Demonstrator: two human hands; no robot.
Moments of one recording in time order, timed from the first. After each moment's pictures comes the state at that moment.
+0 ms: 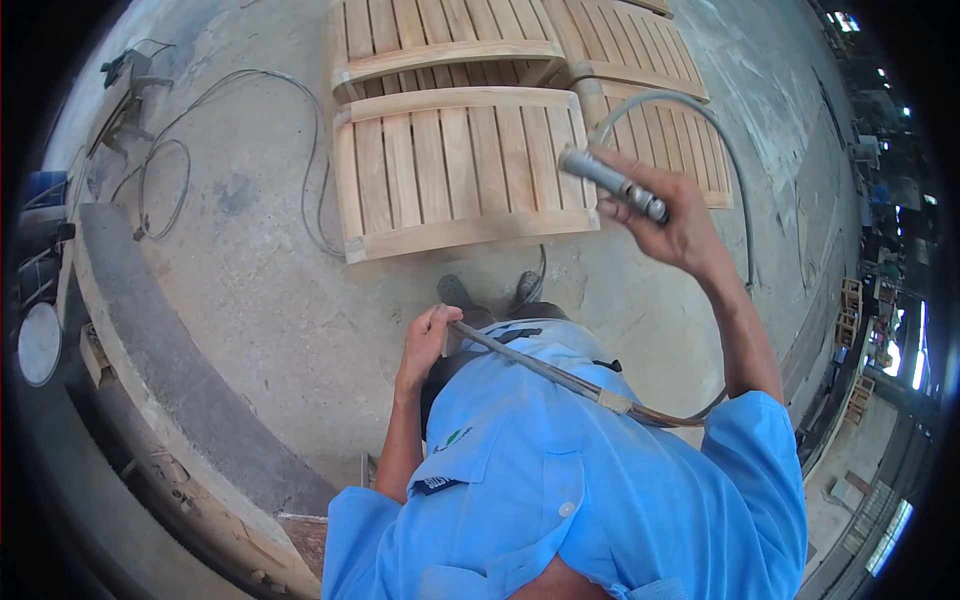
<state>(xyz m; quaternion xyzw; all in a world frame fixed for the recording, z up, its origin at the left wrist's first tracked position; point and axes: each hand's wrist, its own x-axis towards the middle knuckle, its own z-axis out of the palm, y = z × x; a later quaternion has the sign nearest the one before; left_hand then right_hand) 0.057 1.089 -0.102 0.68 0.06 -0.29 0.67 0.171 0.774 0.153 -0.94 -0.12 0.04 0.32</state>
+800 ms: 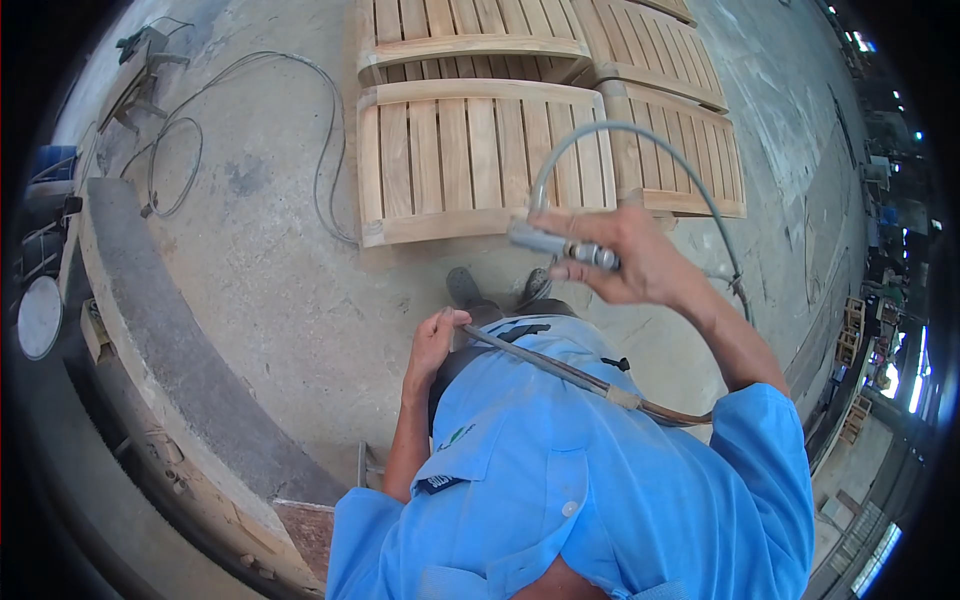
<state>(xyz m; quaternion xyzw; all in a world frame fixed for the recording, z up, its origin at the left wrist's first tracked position) 0.035 1.105 -0.106 0.65 0.11 -0.30 0.69 0.162 0.832 0.139 -0.91 -0.23 0.15 0.32</state>
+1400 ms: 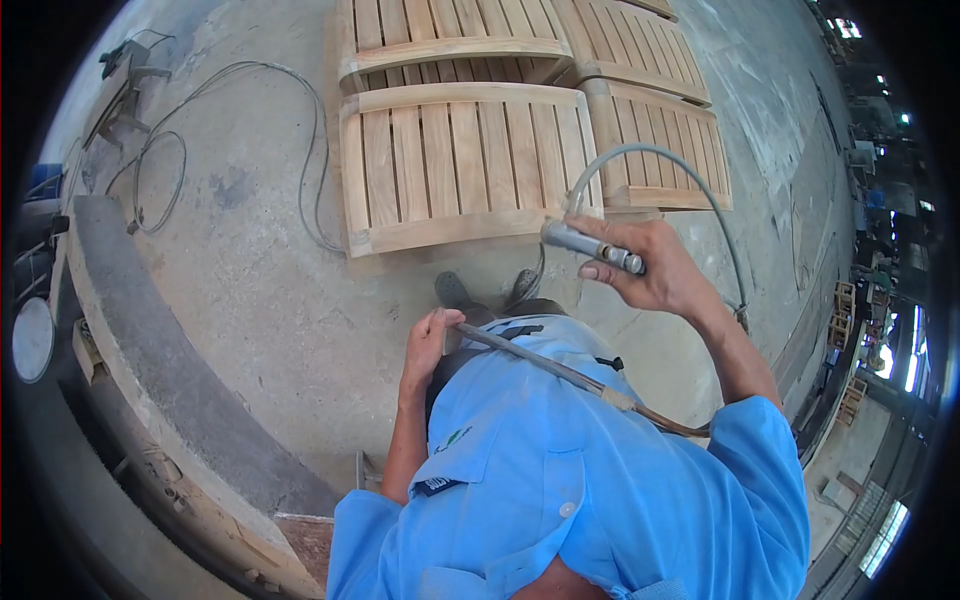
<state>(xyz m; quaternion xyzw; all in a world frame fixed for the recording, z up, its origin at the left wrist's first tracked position) 0.046 1.097 -0.096 0.64 0.13 -0.30 0.69 0.141 0.804 0.141 -0.93 -0.16 0.13 0.31</state>
